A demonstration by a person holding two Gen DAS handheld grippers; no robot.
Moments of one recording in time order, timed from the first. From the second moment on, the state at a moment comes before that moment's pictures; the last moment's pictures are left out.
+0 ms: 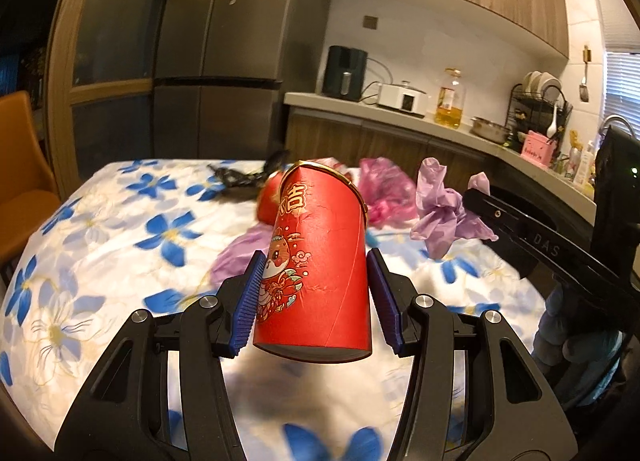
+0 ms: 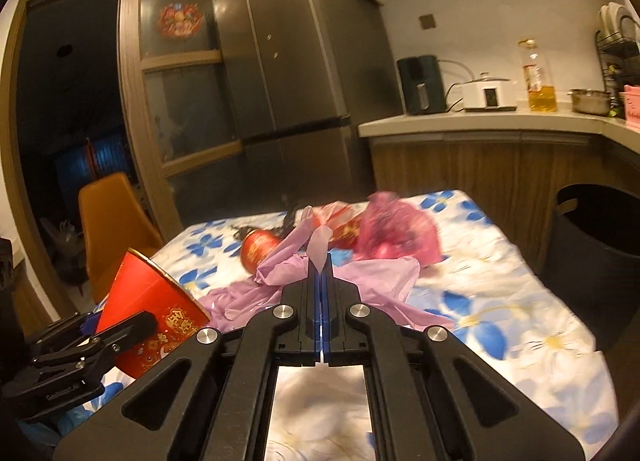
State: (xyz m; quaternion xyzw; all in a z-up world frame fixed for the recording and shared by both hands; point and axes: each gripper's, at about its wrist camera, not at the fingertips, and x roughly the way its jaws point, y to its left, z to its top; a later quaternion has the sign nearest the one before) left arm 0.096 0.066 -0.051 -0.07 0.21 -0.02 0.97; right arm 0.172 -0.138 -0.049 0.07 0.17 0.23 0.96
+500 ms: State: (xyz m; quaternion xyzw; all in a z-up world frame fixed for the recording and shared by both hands) left arm 0.149 -0.027 -0.017 -0.05 0.19 -0.06 0.98; right arm 0.166 -0.228 -0.024 0.09 0.13 0.14 0.98
